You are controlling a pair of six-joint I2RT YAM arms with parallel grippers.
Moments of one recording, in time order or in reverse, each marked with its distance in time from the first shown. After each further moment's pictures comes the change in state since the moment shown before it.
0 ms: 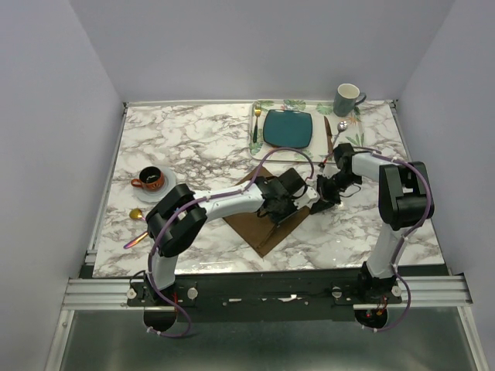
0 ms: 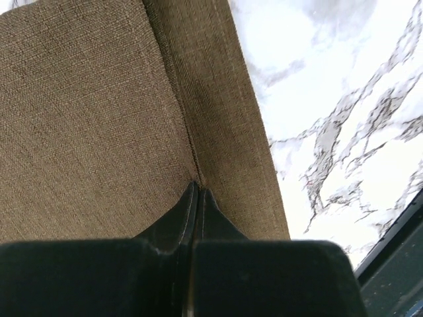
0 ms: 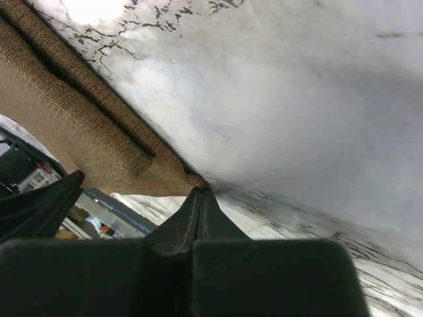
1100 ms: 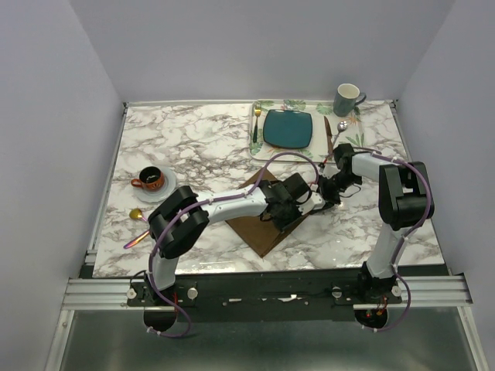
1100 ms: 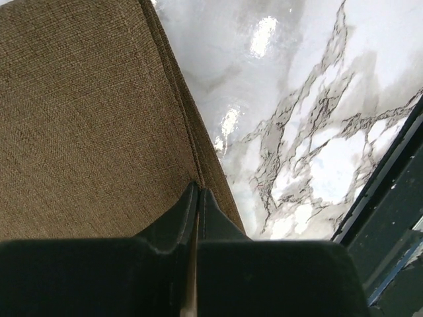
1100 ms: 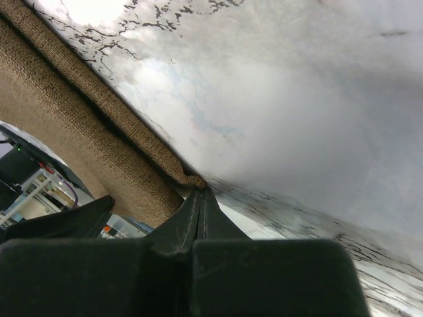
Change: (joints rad) left arm -0.039 0.004 0.009 -0.001 0.076 -0.042; right arm 0.000 0.000 -0.005 0.006 -0.001 0.008
